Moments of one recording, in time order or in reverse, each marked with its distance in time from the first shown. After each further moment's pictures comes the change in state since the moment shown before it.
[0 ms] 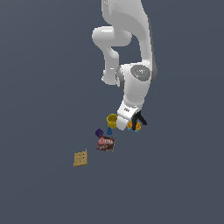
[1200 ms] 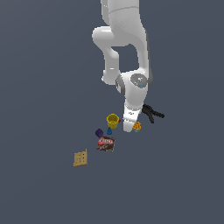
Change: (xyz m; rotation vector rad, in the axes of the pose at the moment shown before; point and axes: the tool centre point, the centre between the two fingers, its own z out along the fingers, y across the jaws) arm 0.002 -0.034 0.054 0.003 0.032 -0.261
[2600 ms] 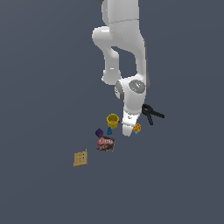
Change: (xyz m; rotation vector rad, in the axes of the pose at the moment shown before) arm 0.001 0.012 0.027 -0.027 0.009 0.000
